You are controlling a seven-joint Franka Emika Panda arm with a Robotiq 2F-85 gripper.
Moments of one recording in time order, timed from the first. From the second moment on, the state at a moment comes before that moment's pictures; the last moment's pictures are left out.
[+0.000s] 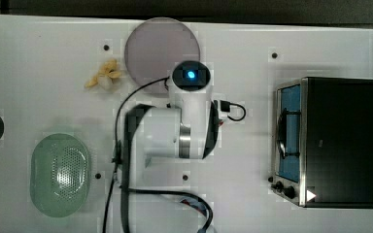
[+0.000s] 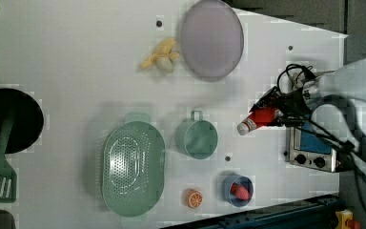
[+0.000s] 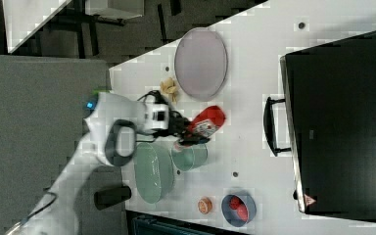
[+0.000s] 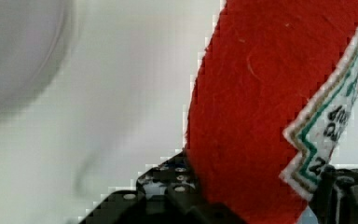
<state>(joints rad) 0.29 0.29 -0.29 -2.14 0.07 0.60 -0.02</state>
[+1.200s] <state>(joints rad) 0.28 0.15 -0.27 -2.08 0.07 0.54 -0.02</state>
